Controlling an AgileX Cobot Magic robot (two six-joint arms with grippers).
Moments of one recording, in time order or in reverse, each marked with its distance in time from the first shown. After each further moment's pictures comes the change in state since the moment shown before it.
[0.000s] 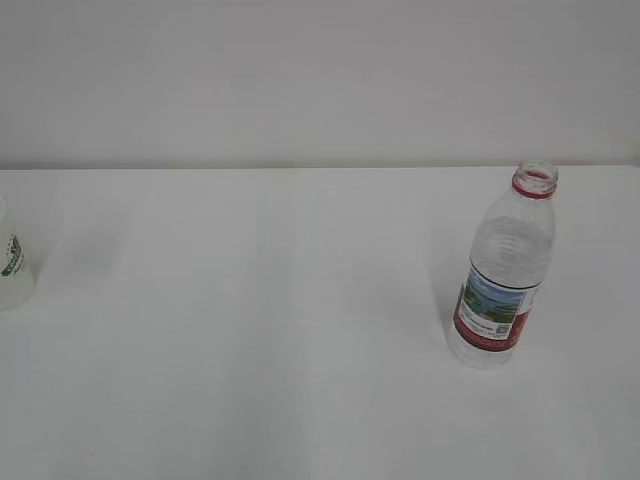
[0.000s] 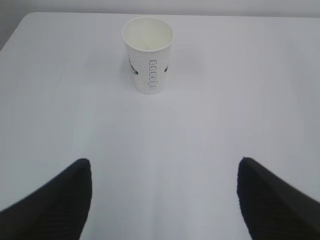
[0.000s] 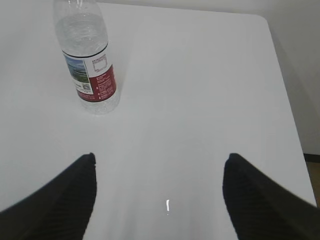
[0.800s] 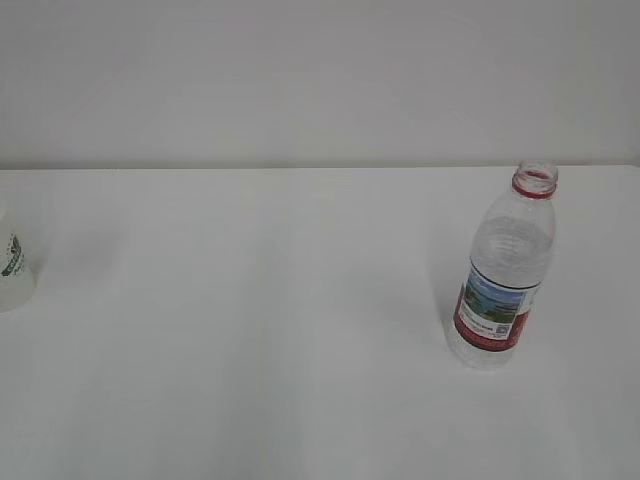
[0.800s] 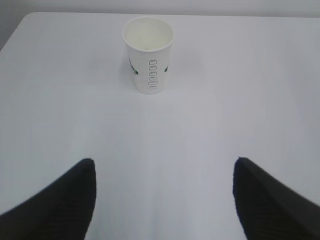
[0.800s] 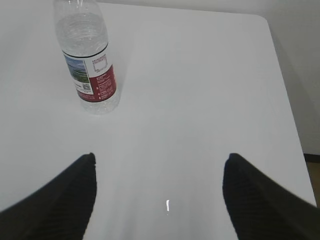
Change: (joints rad) left arm 0.000 0.000 0.000 0.000 0.000 0.000; right arm 0.000 0.000 0.000 0.000 0.000 0.000
